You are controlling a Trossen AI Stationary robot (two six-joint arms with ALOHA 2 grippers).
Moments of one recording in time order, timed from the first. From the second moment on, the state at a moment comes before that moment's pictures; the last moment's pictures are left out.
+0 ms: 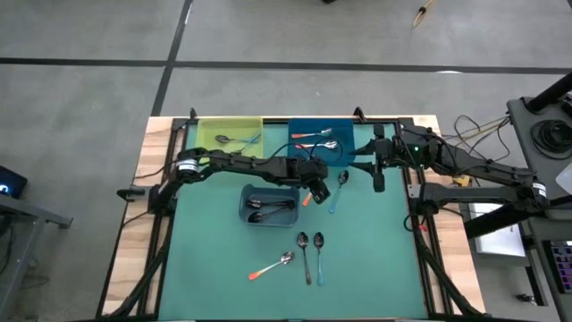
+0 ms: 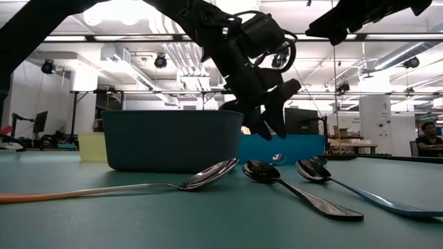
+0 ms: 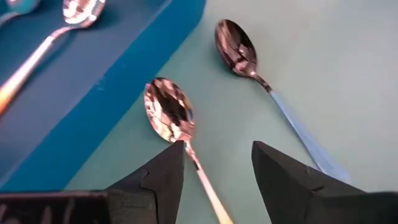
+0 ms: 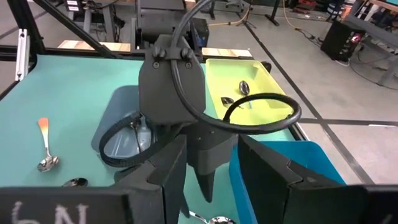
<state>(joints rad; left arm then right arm) 0.09 2.19 1.67 -0.38 -0.23 -0.41 -0.33 0.75 0.73 -0.28 -0.22 -0.17</state>
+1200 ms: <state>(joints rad) 0.08 2.27 1.67 -0.38 -0.30 -0.29 -0.33 0.75 0.73 -0.28 -0.21 -0.17</state>
